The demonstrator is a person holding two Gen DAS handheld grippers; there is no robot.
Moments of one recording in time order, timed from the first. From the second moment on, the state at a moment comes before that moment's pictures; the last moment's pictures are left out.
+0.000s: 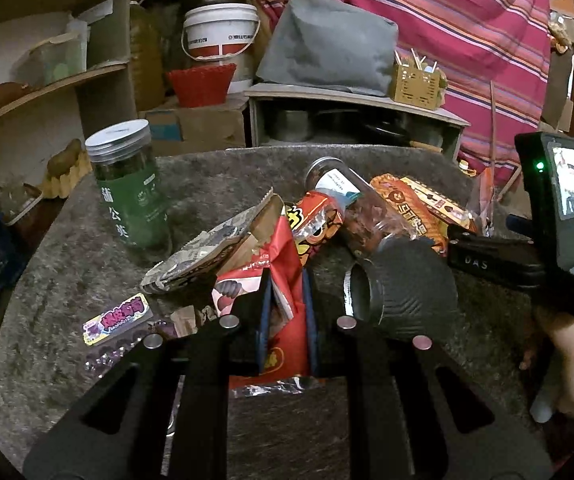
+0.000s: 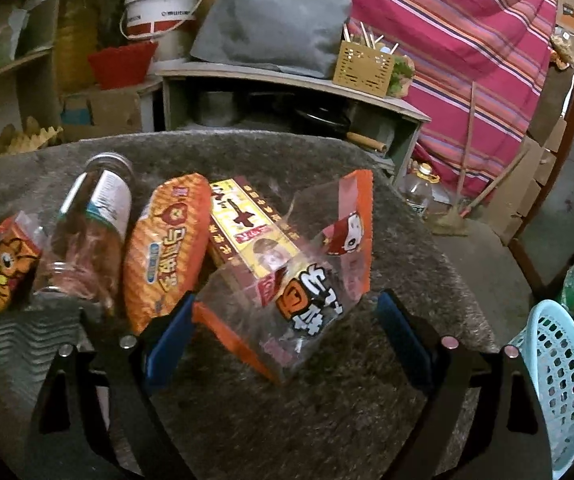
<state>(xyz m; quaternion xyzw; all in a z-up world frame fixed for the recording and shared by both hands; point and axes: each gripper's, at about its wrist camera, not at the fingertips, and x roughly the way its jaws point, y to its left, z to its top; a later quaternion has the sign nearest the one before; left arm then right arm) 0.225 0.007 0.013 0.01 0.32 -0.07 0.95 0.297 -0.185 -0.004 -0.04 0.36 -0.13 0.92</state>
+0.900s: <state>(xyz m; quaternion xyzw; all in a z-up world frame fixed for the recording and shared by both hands) 0.222 -0.008 0.007 0.04 0.31 -0.06 0.95 0.235 -0.237 0.017 -0.03 0.35 -0.04 0.94</state>
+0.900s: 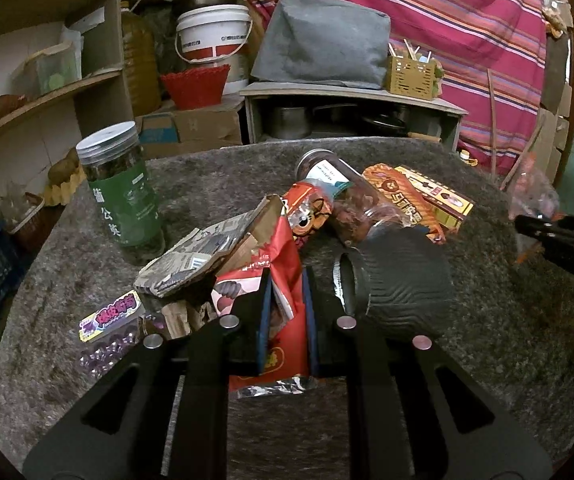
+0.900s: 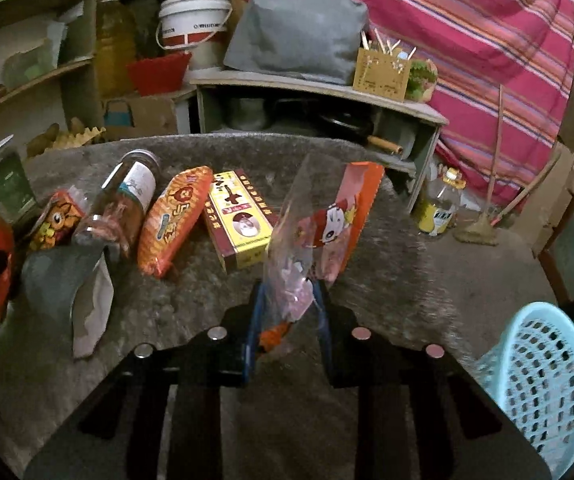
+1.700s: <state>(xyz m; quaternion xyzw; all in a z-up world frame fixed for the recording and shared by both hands) 0.171 -0.114 0.044 0.08 0.26 -0.10 0.96 0.148 -0.351 0.051 -0.02 0.32 -0.07 0.95</state>
